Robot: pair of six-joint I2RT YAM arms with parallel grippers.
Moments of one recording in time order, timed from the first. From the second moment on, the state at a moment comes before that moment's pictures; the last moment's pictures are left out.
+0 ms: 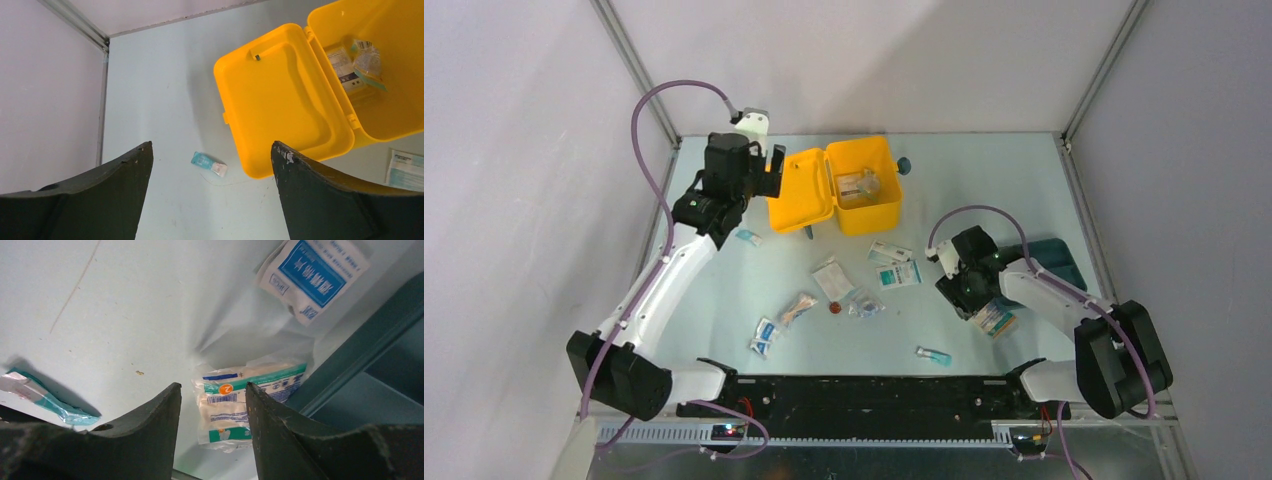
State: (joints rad) left arm -0.34 1.28 1.29 -0.43 -0.33 0.09; right arm 0.44 1.31 0.74 -0.69 -0.03 -0.28
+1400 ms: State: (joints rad) left arm -0.32 1.28 1.29 -0.44 -0.13 0.15; right arm 0.30 1.77 1.60 -0.10 -0.96 0.16
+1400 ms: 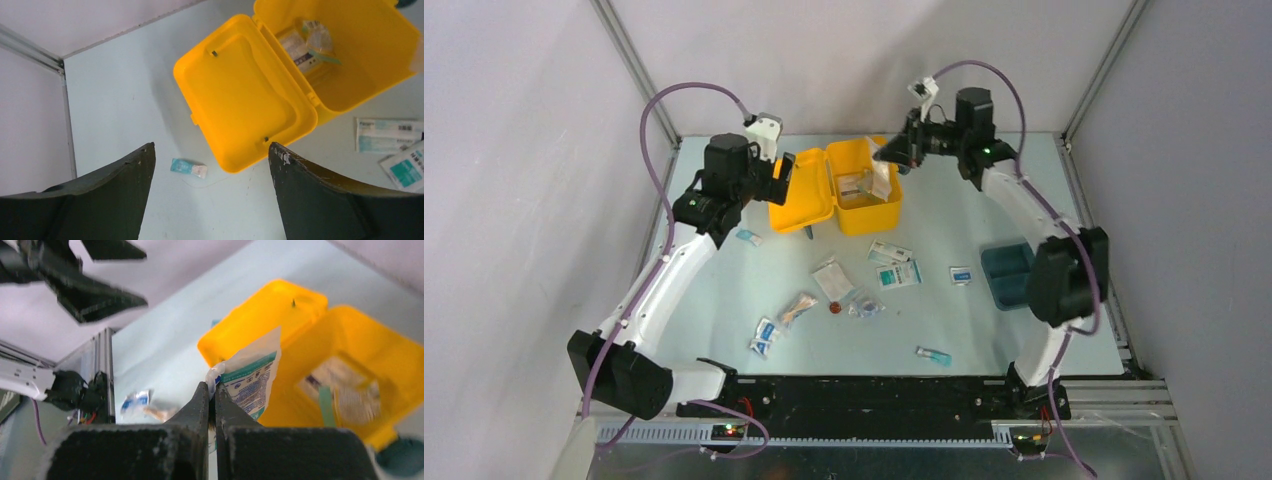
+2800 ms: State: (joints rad) left arm -0.31 1.24 1.24 -0.61 -0.12 0.31; right arm 0.38 2.28 1.77 -0.07 -0.93 0.30
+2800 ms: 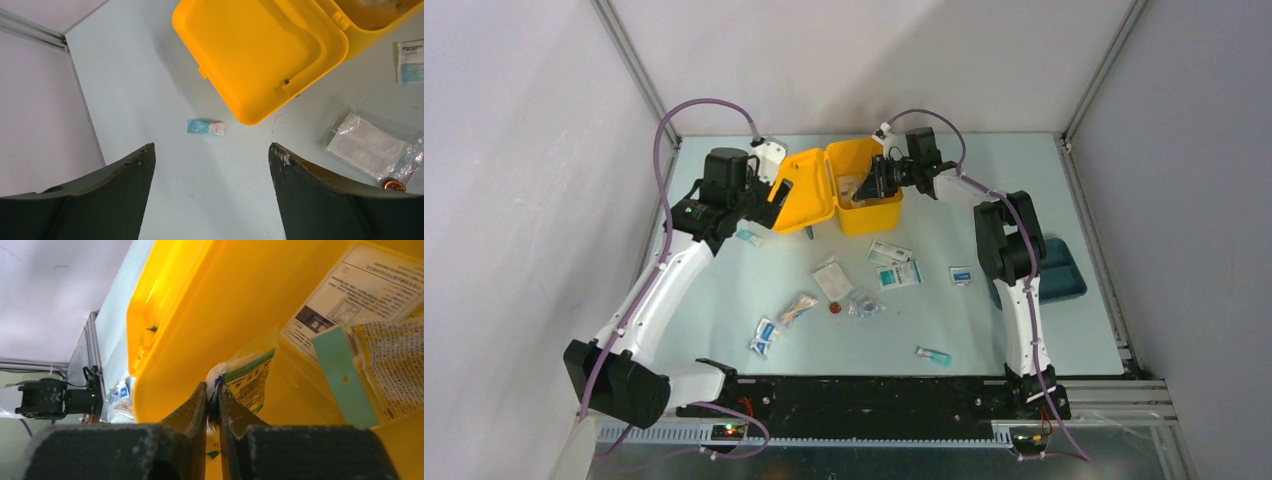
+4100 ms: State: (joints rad) left arm -0.31 1.29 1.24 -0.61 -0.01 0.26; right arm 0.35 1.78 1.66 -0.32 -0.58 -0.02
